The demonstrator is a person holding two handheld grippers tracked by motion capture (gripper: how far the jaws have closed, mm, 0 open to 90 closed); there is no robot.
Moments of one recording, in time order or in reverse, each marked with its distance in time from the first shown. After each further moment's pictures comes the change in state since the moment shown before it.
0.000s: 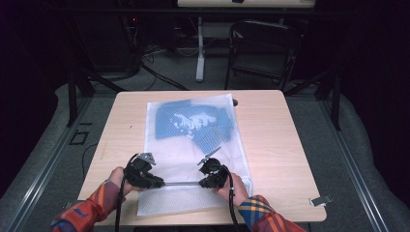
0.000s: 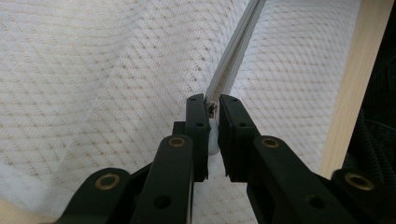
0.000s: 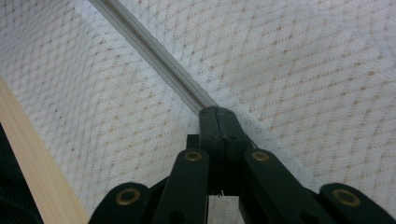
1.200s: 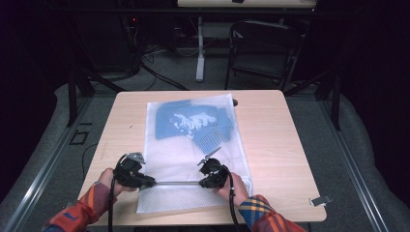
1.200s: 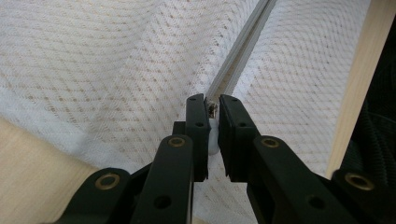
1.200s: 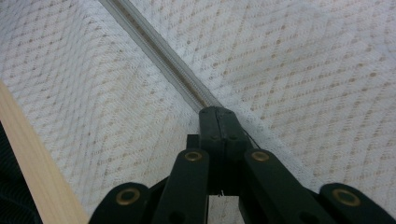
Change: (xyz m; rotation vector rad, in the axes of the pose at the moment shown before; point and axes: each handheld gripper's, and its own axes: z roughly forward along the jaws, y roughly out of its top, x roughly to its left) left arm 0.011 -0.020 -0.017 -0.027 0.014 -0.055; right arm 0.000 -0.001 0.000 -0.010 -0.001 -0.009
